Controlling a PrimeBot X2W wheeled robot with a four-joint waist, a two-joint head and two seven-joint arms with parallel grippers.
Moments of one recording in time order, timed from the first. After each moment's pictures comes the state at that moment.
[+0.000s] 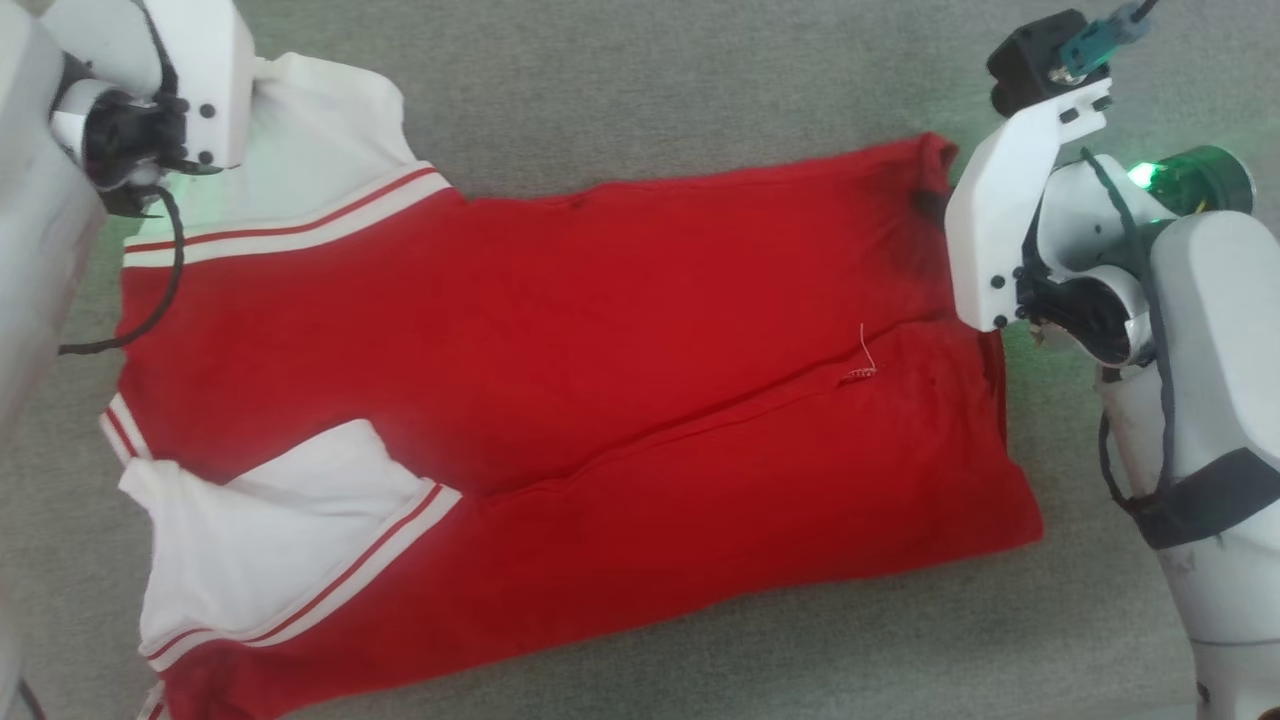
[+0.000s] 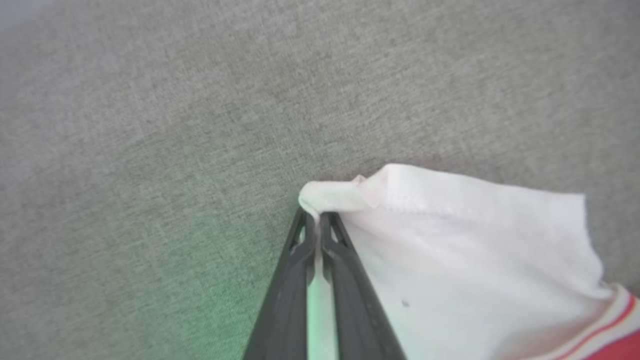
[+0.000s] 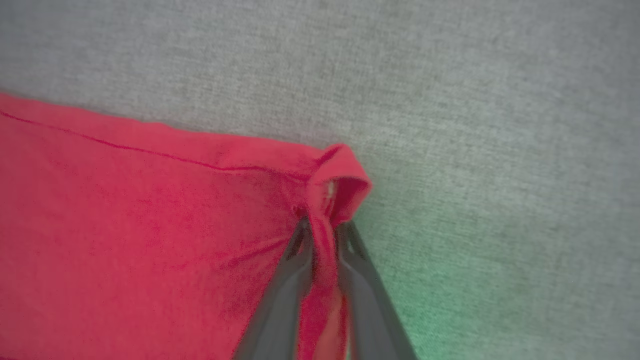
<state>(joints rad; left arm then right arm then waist) -1.41 0.51 -1.00 1.00 -1.04 -0.08 0.68 -0.81 -0.22 0.24 0.34 0.42 0.13 0.87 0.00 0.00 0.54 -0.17</state>
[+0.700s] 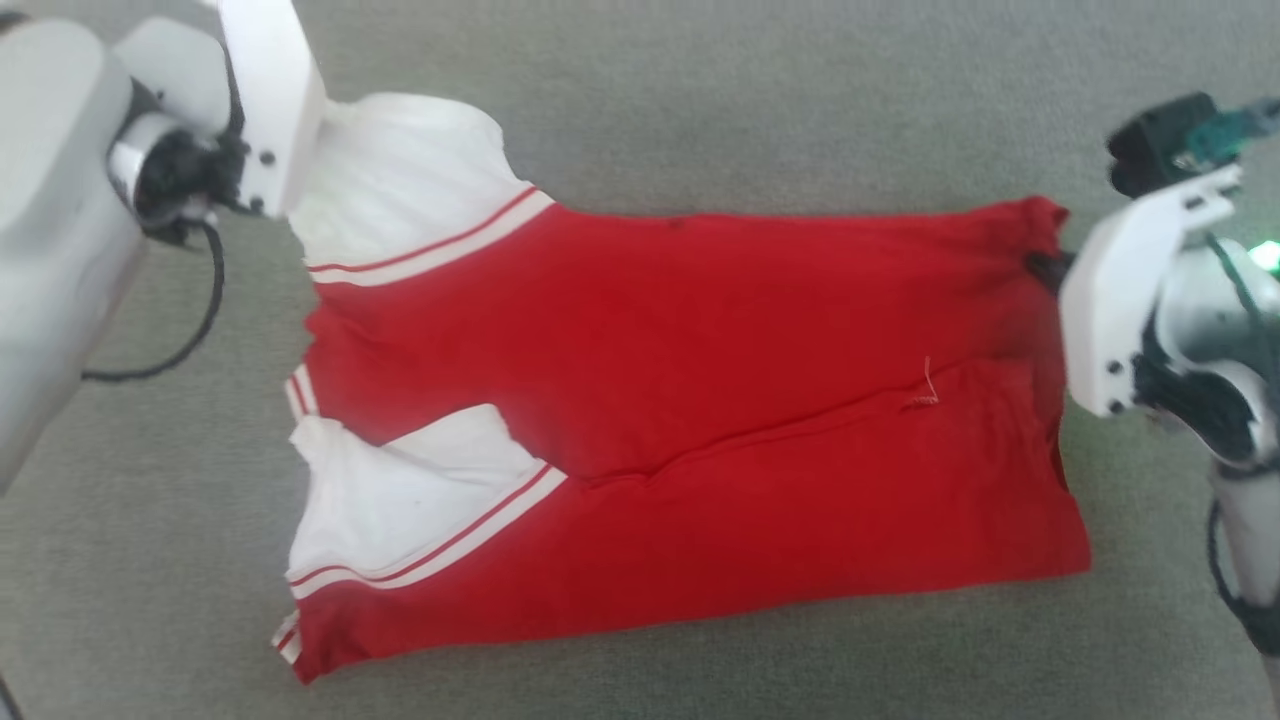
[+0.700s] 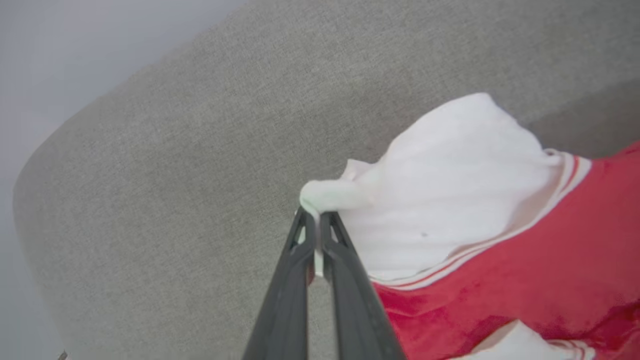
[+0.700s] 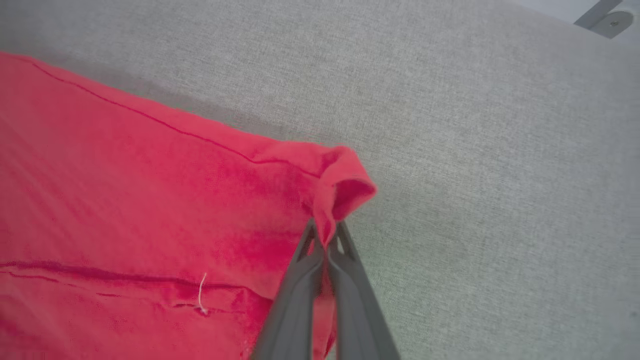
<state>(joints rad) -1.37 0.55 -1.05 0.79 -1.04 -0.10 0.73 -0.59 -0.35 0.13 0.06 0.41 0.13 0.93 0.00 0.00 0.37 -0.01</state>
